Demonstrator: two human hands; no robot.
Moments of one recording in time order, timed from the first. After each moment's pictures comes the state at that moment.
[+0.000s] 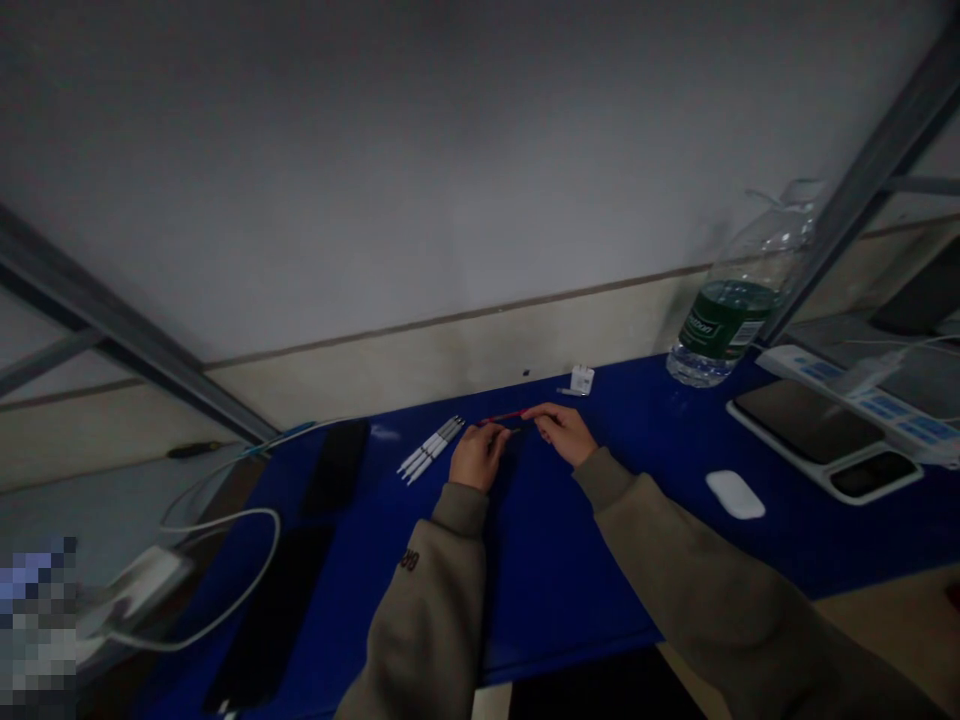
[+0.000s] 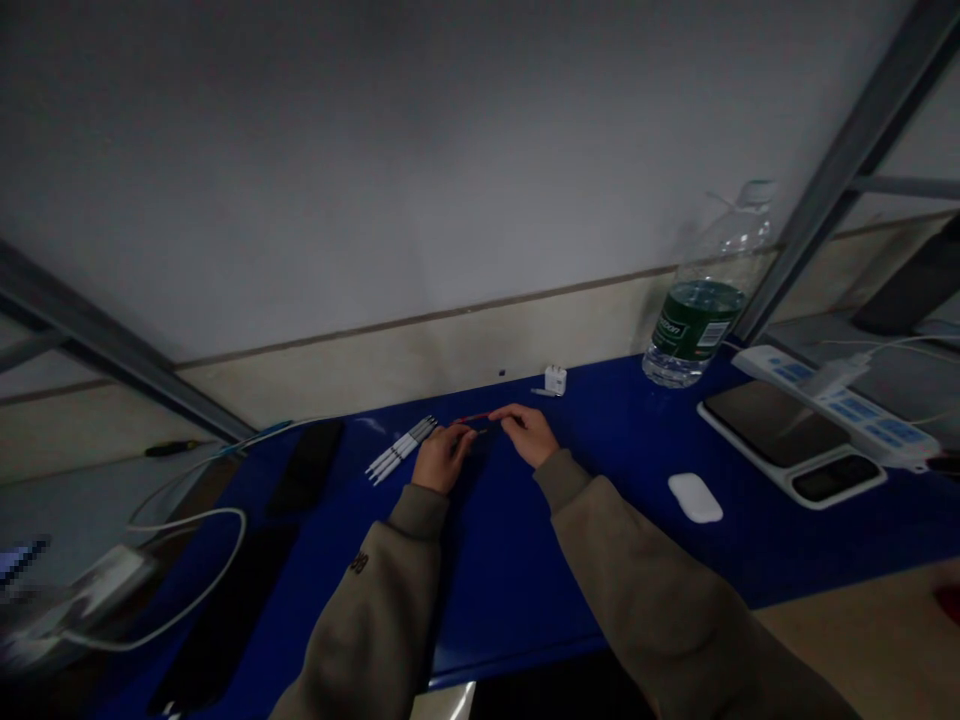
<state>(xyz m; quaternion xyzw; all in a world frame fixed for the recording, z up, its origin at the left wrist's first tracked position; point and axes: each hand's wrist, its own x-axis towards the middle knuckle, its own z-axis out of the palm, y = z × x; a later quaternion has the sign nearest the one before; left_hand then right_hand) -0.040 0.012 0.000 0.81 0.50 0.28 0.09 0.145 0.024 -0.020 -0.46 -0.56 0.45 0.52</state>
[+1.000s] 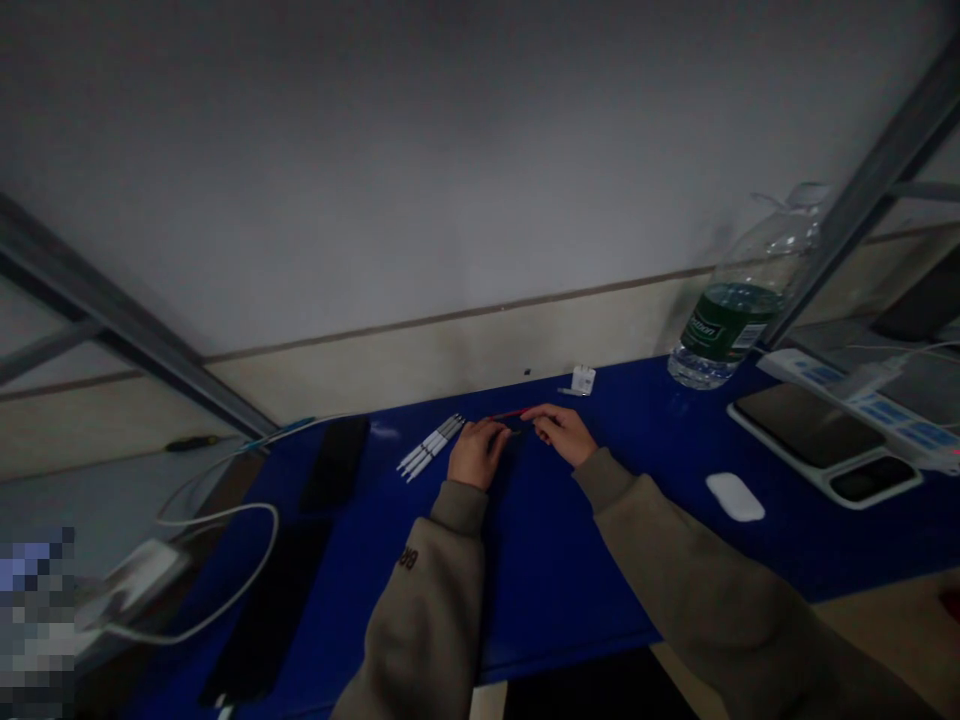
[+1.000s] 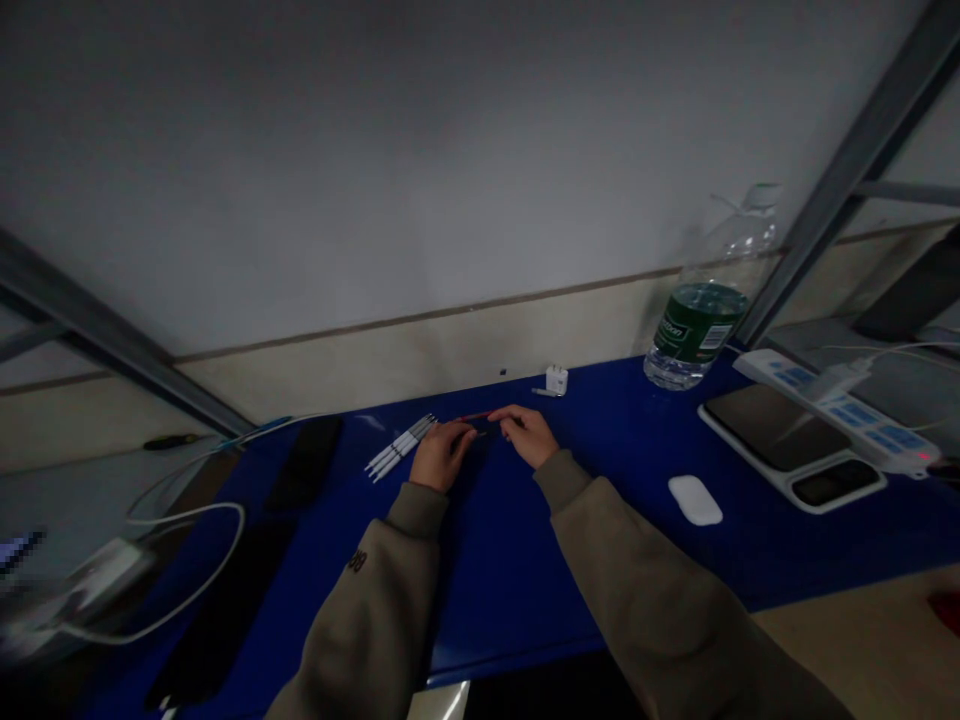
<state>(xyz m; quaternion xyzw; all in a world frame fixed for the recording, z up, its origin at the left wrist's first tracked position) -0.040 0.012 0.003 0.82 0.49 0.28 0.07 0.146 0.022 -0.017 -0.45 -0.57 0.47 0.50</state>
